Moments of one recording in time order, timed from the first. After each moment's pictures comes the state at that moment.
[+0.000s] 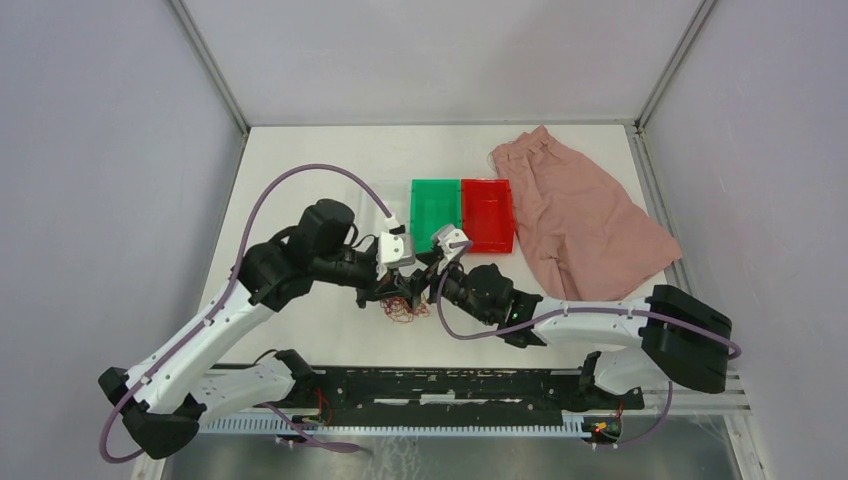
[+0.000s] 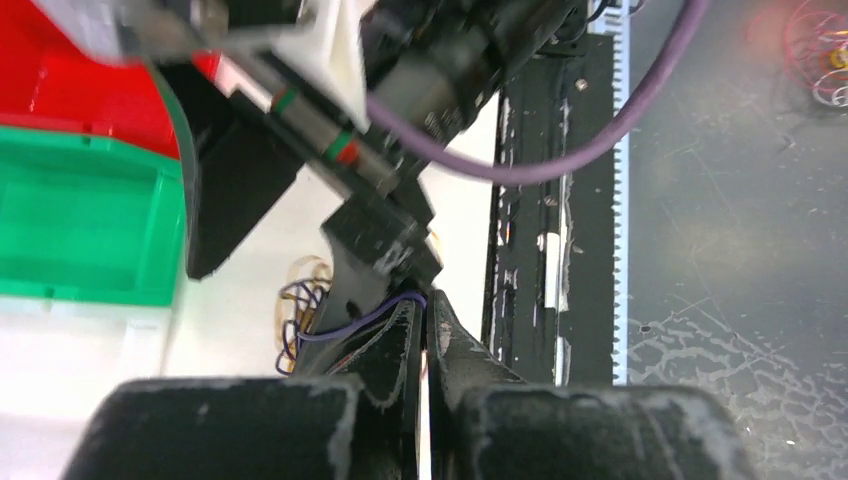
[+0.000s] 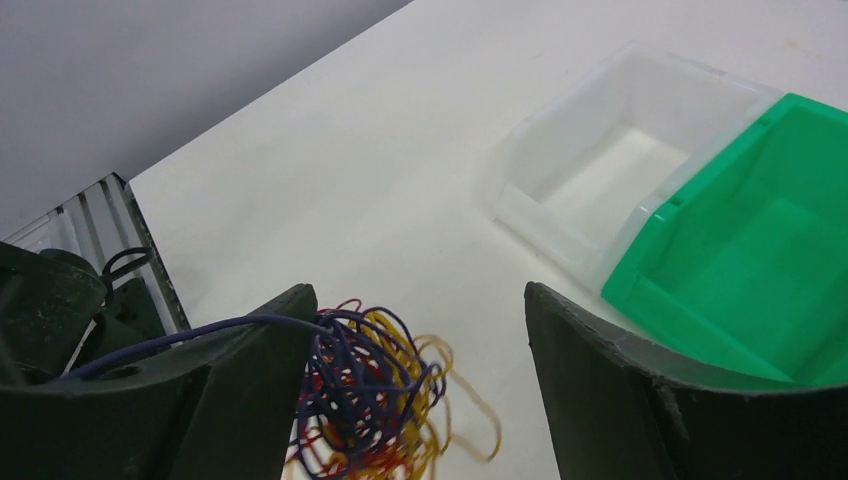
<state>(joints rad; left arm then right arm) -0.76 0.96 1.10 -0.82 0.62 0.38 1.15 1.36 0.62 0.69 0.25 0.22</state>
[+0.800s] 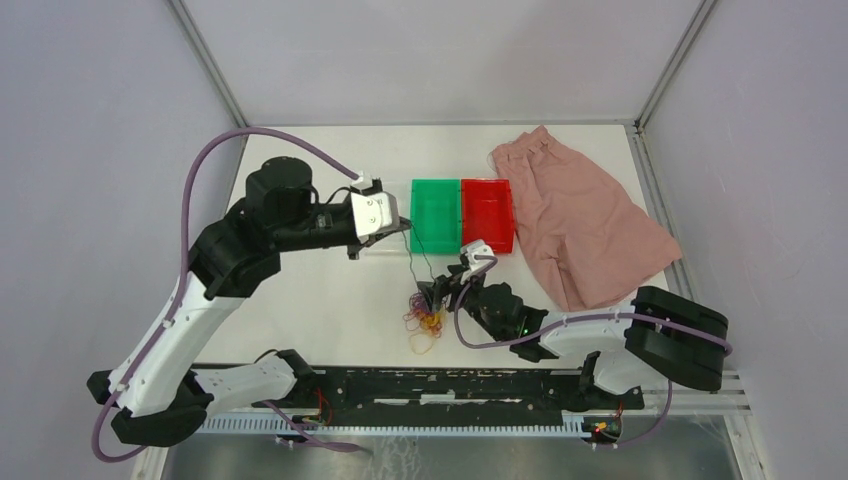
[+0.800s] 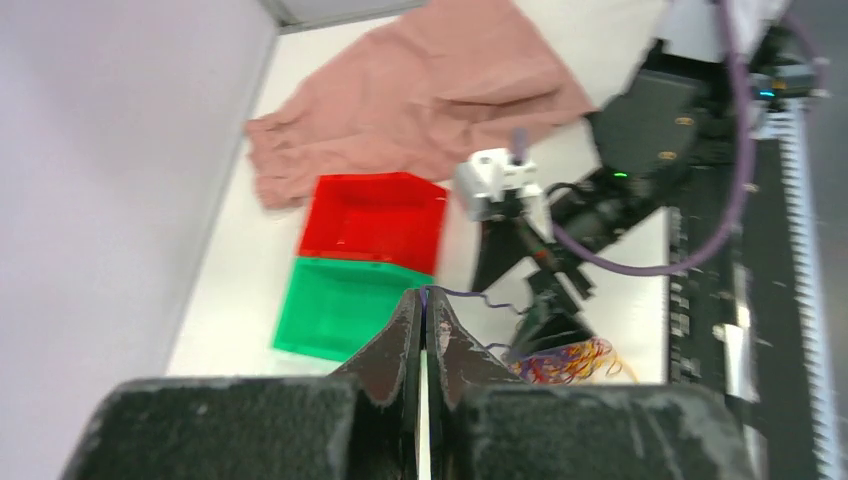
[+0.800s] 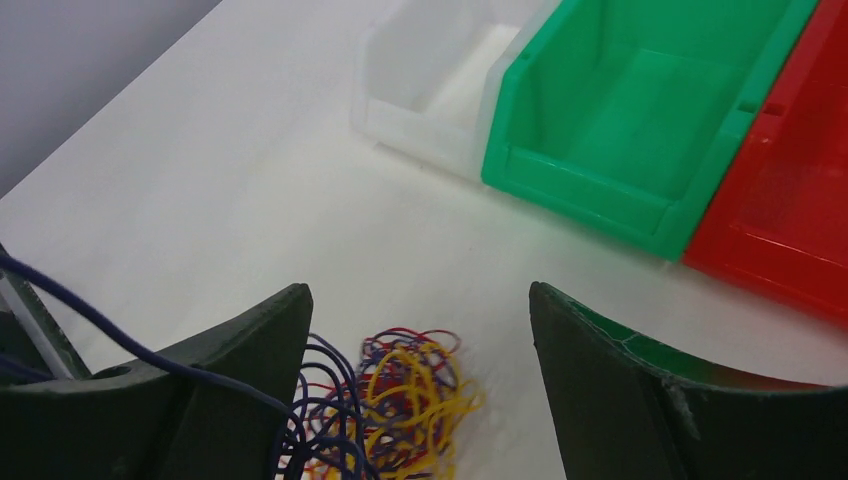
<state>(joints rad) -0.76 1.06 1.54 -0.86 0.53 0.56 1.15 1.41 0.41 0.85 0.46 0.35</state>
